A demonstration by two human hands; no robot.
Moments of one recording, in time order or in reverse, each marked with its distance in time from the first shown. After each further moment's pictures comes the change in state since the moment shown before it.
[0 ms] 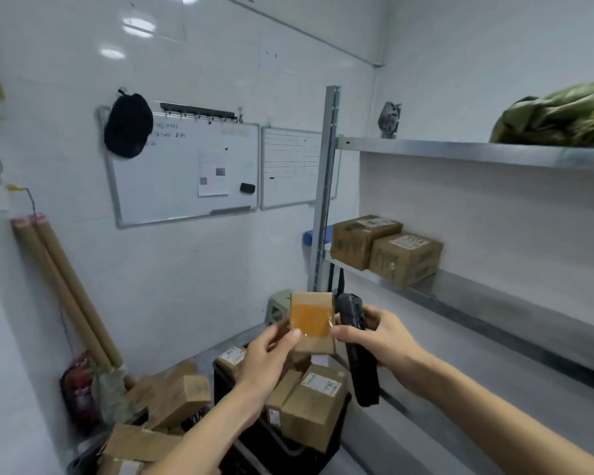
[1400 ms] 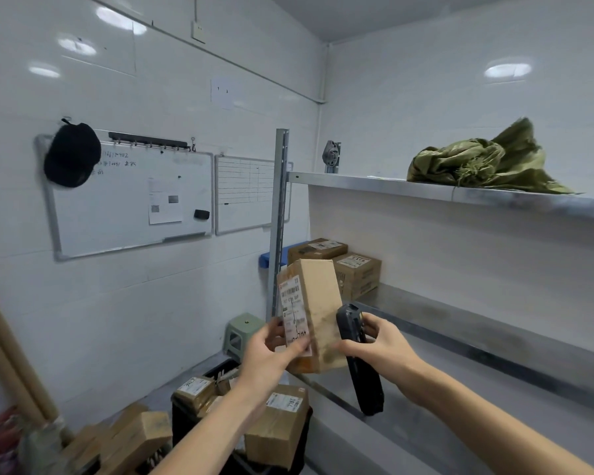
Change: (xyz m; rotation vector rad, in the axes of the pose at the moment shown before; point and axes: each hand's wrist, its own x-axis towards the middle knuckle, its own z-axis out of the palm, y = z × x) left_hand -0.040 0.076 0.033 -0.160 -0.159 0.166; right_hand -0.082 -0.038 -0.037 -0.059 0.221 -0.043
